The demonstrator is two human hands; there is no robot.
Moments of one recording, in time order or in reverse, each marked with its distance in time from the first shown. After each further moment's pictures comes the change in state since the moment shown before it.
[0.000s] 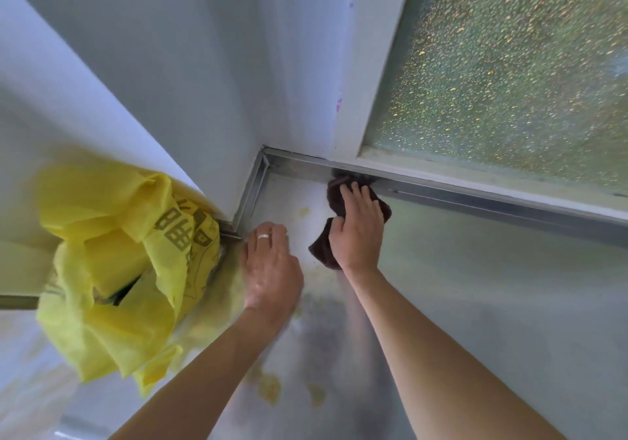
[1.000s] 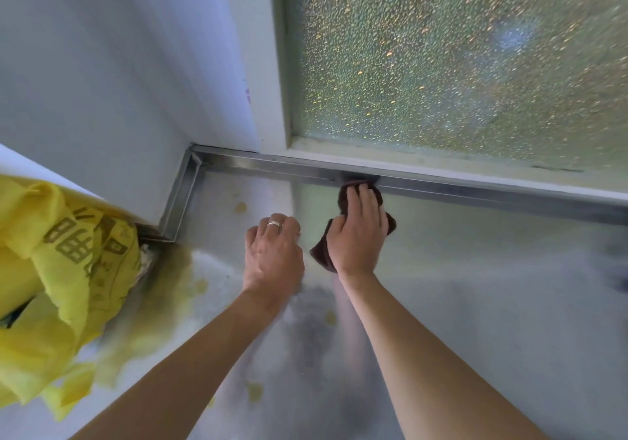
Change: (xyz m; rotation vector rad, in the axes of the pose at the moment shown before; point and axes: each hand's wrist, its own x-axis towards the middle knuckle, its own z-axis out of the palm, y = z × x) left_hand -0.003 0.096 0.027 -0.061 -0.029 0.248; right_hand -0.010 0.086 -0.052 -0.117 0.129 0.169
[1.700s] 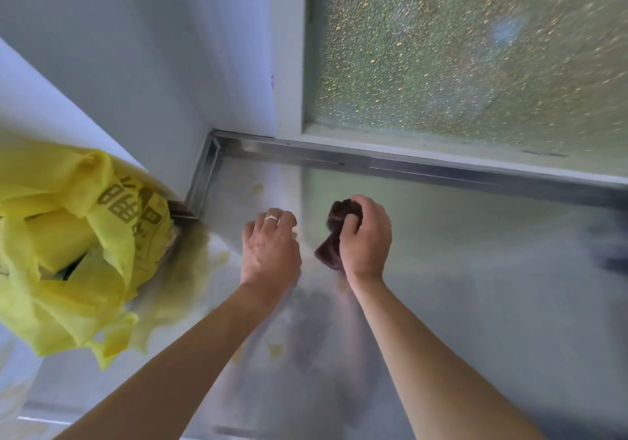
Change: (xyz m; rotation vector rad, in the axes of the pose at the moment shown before) left_hand -0.040 -0.022 -0.037 -0.008 -0.056 0.006; right_hand -0.054 -0.022 -0.045 0.378 0.122 0.103
